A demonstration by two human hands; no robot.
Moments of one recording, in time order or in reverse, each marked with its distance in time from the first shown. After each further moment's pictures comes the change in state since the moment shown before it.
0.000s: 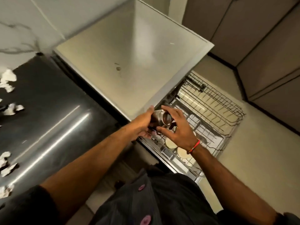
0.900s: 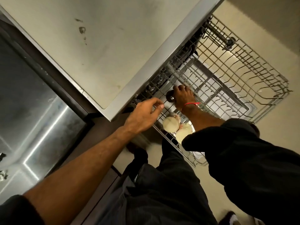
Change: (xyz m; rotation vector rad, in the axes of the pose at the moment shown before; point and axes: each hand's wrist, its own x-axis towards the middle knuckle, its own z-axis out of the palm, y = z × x) left_hand 0.109 -0.013 0.055 0.602 0.146 0.250; right_hand 0.109 0.260 0.051 -0.618 -0.449 0.346
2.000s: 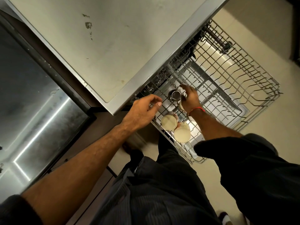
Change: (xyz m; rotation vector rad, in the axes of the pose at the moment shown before) left_hand -0.023 0.003 -0.010 -0.061 0.093 0.077; right_hand -0.027 0.022 -0.005 0.527 0.222 0.099
